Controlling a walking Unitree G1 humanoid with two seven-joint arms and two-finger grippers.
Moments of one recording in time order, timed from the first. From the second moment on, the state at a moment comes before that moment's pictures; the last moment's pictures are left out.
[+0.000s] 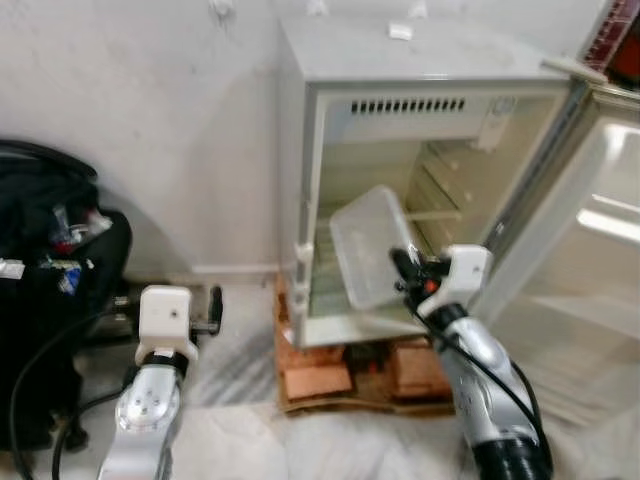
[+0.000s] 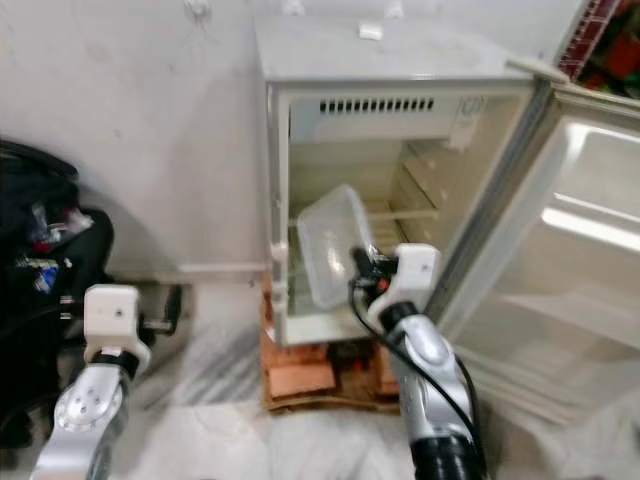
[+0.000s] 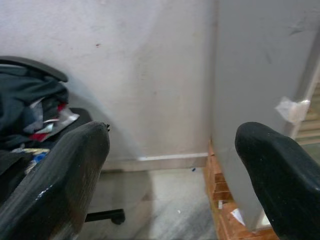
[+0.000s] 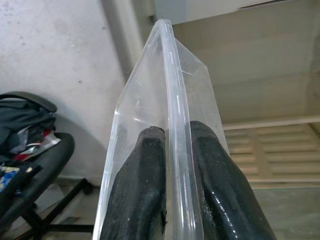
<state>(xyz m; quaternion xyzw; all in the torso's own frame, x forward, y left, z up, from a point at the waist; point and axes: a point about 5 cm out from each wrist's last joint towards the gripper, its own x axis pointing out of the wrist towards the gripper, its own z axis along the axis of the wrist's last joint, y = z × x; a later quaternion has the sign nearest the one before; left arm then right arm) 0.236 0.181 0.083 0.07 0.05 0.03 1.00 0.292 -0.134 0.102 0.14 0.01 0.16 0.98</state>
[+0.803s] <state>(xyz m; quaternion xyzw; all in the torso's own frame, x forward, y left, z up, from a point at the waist) 0.211 0.188 0.070 0.10 0.06 0.03 0.99 0.267 -0.163 0.075 0.08 0.06 0.10 0.99</state>
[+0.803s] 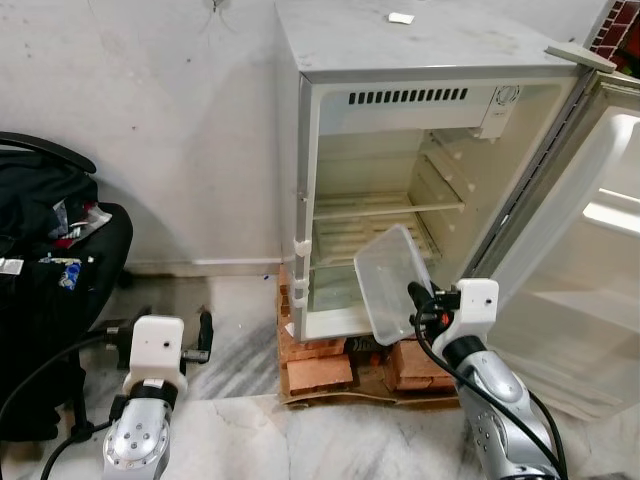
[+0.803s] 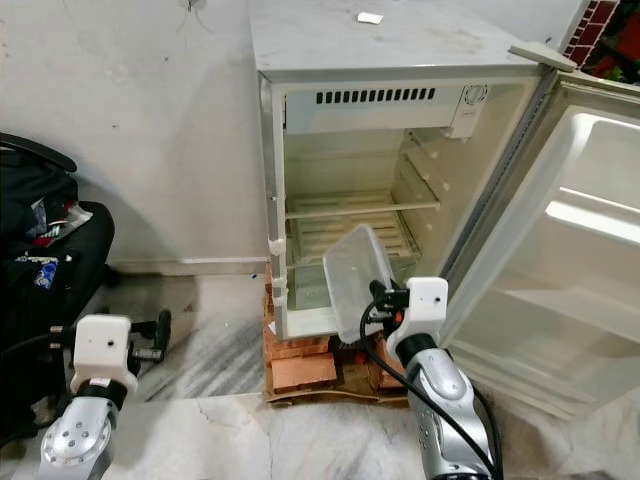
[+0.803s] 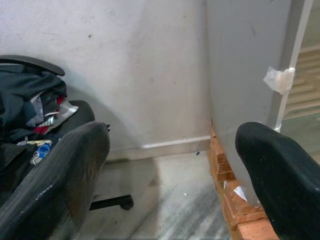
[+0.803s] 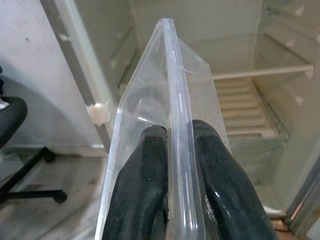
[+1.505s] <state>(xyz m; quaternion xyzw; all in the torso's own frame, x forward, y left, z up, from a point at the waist) 0.211 0.187 0.069 0.09 0.06 0.03 0.99 0.278 -0.149 0.088 0.09 0.04 0.12 0.99</state>
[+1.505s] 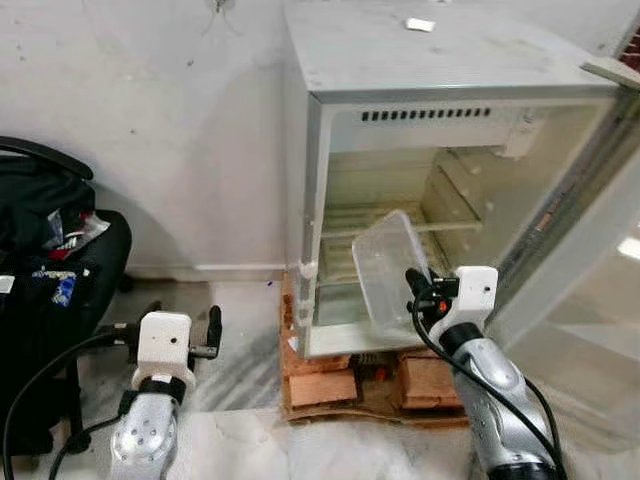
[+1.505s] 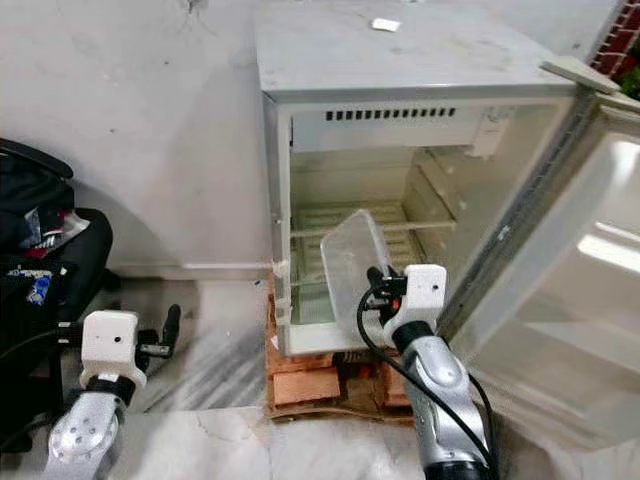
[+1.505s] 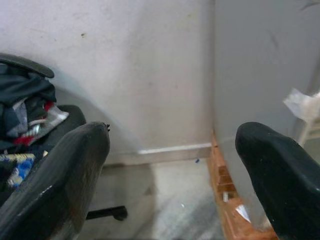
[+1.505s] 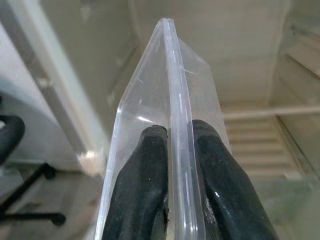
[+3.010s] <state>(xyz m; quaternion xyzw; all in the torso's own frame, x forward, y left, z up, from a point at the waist) 0.212 0.176 0.066 0.07 0.06 0.03 1.00 0.280 -0.153 0.085 0.07 0.05 0.14 0.99</state>
